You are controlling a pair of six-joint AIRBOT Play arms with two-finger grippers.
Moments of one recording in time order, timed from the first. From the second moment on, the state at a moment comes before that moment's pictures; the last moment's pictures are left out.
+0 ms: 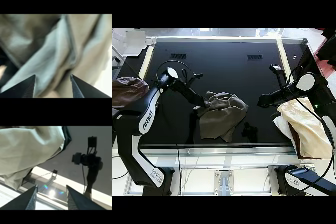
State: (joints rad) left arm -0.14 -1.88 1.60 0.97 -1.50 -0.87; right arm 0.15 -1.16 1.19 -1.22 1.32 1.43
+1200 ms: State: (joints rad) left arm -0.16 -1.70 1.60 1.09 -1.37 -0.98; right arm 0.43 -1.39 1.00 -1.28 0.73 1.46
